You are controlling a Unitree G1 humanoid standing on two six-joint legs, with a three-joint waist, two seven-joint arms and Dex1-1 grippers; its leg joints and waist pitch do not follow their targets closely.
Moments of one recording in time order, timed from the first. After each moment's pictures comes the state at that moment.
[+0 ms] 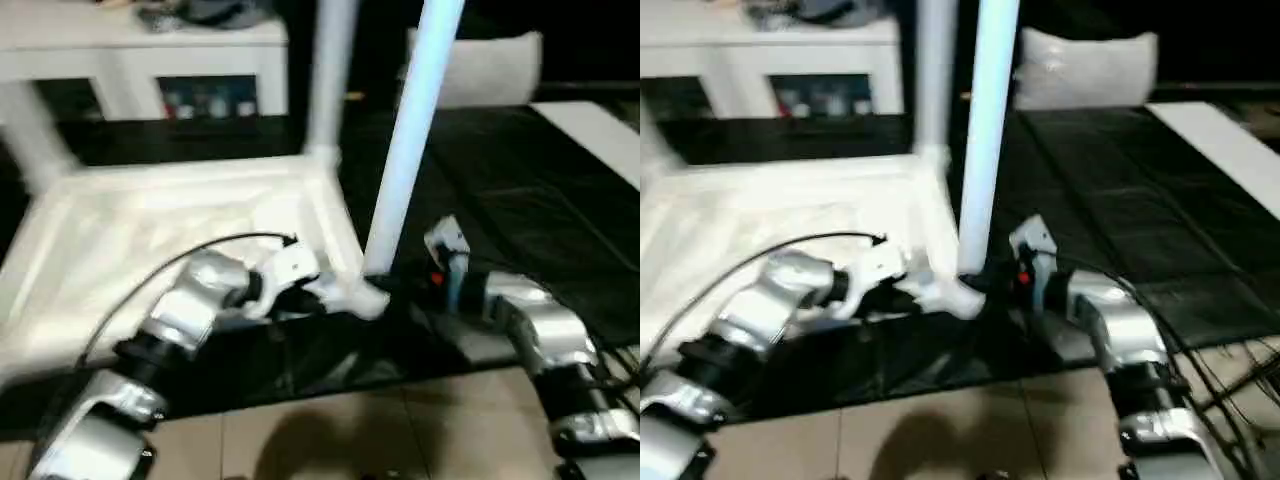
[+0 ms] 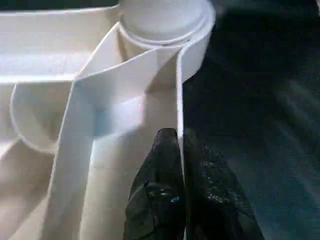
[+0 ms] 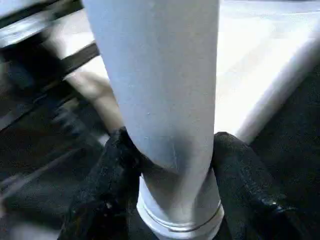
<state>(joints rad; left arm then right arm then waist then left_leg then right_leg) -0.59 0.30 -0.35 0.43 0.10 0.35 -1.05 -0.47 -0.30 0.05 0.45 0.22 0.32 0.94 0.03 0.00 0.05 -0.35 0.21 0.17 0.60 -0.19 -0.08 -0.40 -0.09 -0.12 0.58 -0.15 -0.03</state>
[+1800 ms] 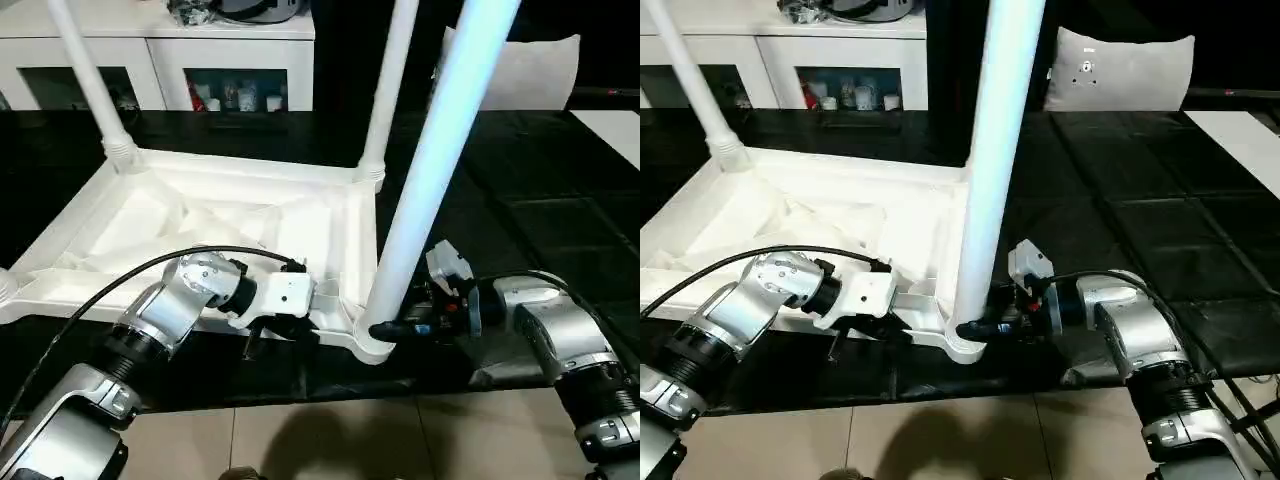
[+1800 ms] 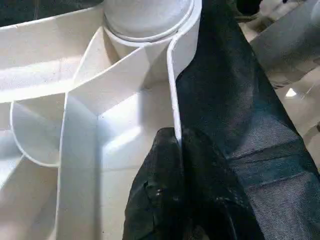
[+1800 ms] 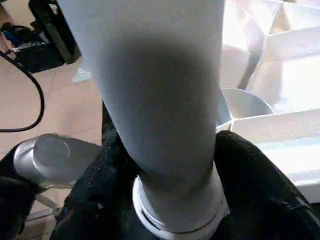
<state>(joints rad) -0.61 0.47 -0.47 0.46 0.11 -0.07 -1.35 -0.45 -0.46 0.19 0.41 0.25 0.21 1.43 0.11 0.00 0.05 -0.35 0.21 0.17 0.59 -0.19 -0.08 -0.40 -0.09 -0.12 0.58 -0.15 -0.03</state>
